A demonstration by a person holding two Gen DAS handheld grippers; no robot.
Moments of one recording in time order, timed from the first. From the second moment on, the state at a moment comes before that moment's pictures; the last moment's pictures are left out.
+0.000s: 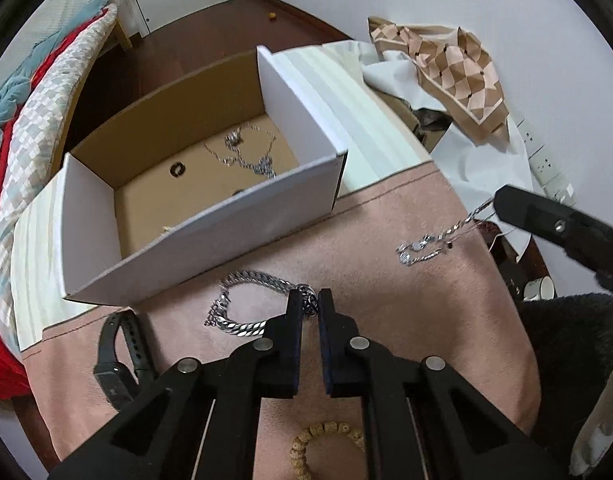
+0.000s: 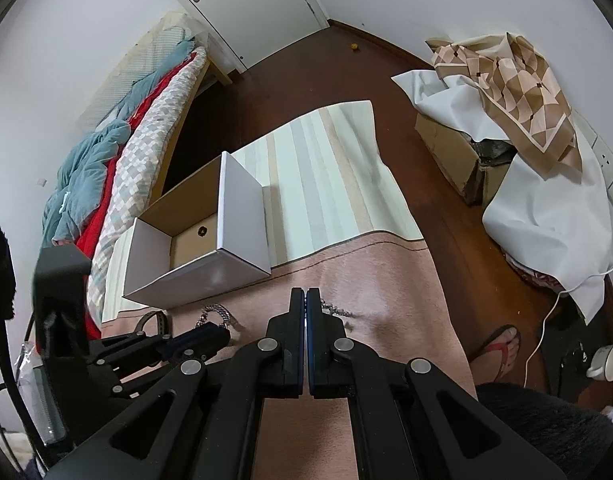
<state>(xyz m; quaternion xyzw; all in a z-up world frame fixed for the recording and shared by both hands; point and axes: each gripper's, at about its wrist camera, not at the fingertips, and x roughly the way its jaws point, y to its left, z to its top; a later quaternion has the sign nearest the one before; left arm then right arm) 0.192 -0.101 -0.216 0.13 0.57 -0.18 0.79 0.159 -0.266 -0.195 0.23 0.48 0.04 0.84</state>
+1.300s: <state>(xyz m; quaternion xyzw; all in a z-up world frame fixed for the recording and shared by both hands) 0.292 0.003 -0.095 0.01 0.51 -0.13 0.85 0.280 -0.161 -0.099 0.16 0.47 0.14 0.86</state>
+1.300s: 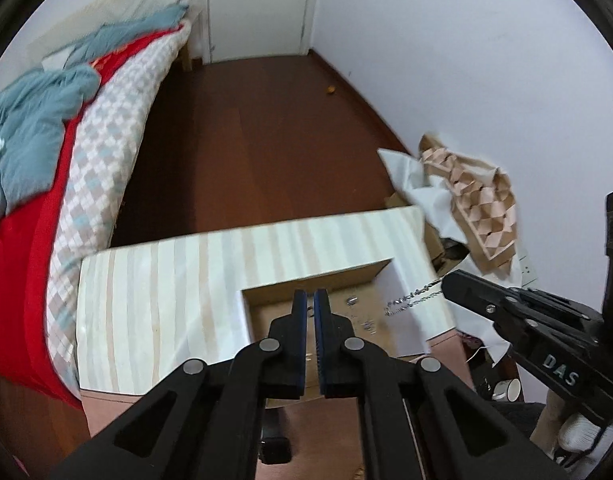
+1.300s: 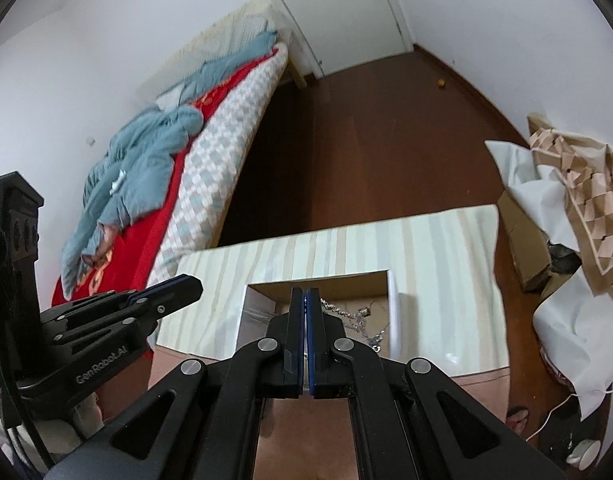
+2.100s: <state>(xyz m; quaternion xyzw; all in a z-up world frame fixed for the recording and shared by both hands) 0.269 0.035 -0.131 0.02 0.53 0.00 0.85 0.279 -0.147 -0.161 0.01 0.57 0.01 0.82</state>
